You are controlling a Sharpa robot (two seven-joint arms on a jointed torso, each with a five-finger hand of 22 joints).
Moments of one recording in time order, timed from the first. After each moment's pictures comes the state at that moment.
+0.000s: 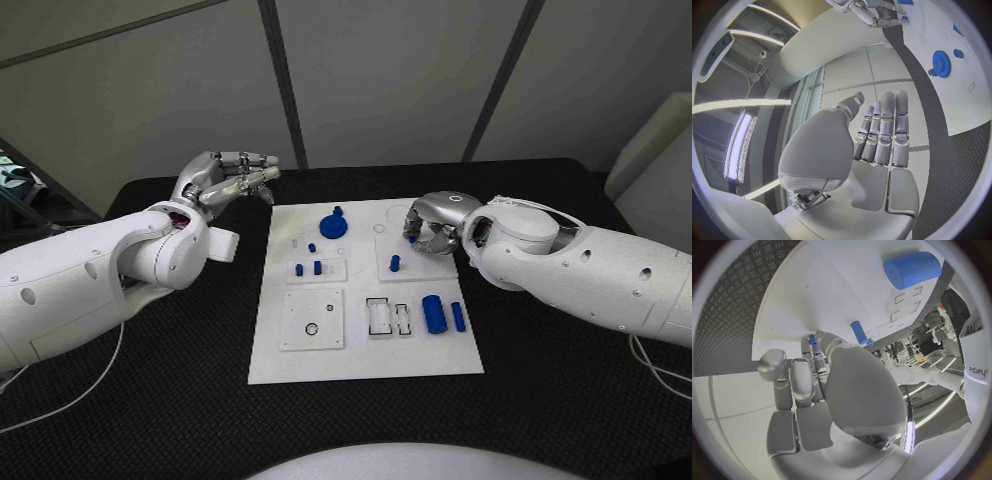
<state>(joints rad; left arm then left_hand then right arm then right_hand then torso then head) 1.12 -0.90 0.09 1.44 -0.22 -0.33 0.38 1.41 -0.12 0.35 0.04 0.12 0.93 0.20 0.17 0.07 0.92 0.13 0.43 0.09 1.03 0.06 0.92 0.39 0.20 0.96 0.16 0.57 0.95 1.12 -0.74 0.07 1.42 -1.73 -0.12 -0.19 1.53 -0.16 0.37 0.15 0.24 1.01 0.16 0.17 0.07 1.06 0.09 0.27 0.12 1.47 0.01 1.29 1.16 0.12 1.27 0.11 1.25 1.04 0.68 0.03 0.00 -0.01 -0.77</state>
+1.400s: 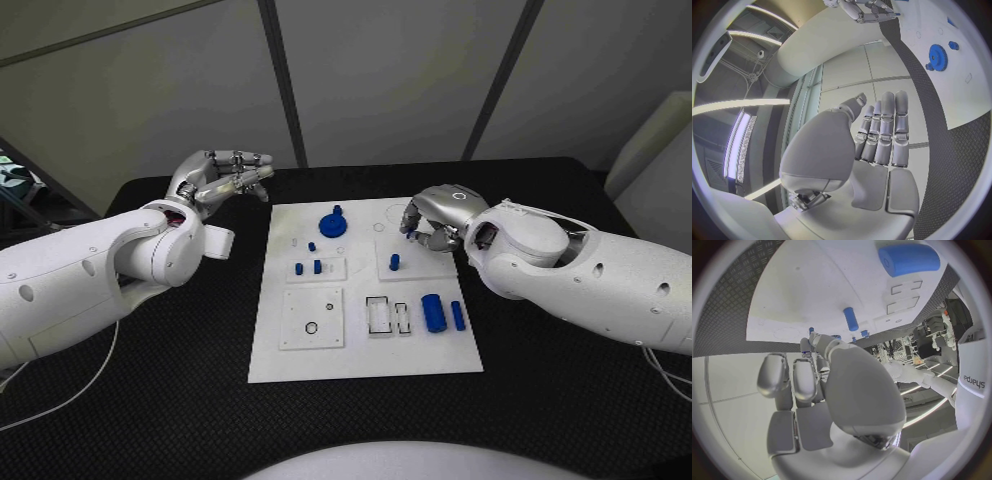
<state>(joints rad) 1.12 -0.90 0.09 1.41 -0.22 -0.32 0.38 1.43 -0.10 0.37 0.02 0.12 0.93 0.20 0.17 0.07 0.91 0.14 0.44 0.09 1.01 0.06 0.90 0.37 0.20 0.96 0.16 0.56 0.94 1.11 -0.79 0.07 1.53 -1.82 -0.25 -0.23 1.54 -0.11 0.49 0.03 0.20 1.12 0.13 0.20 0.09 1.16 0.09 0.25 0.12 1.47 -0.02 1.30 1.15 0.10 1.34 0.08 1.34 1.18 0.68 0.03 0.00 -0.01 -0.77</state>
